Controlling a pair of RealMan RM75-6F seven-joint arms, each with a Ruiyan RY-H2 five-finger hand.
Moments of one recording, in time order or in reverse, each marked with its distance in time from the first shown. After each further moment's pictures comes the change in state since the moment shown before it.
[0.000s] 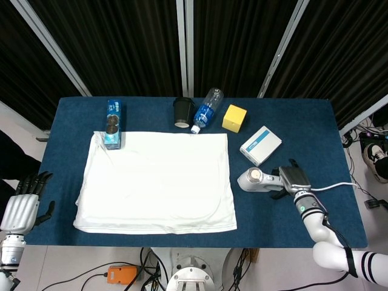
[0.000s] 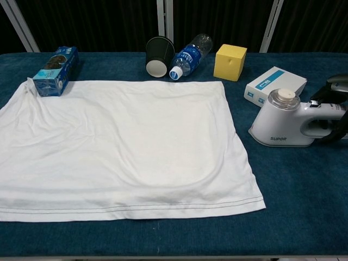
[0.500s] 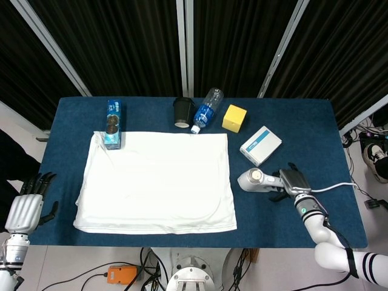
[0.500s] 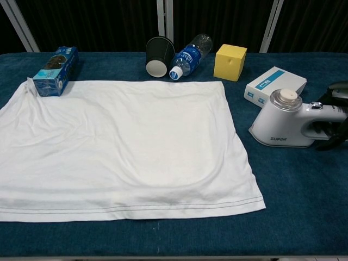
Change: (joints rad) left arm -0.010 -0.021 0.001 0.010 -0.007 -0.025 0.000; right arm -0.008 -0.001 -0.014 0.019 -0.006 -0.057 0.092
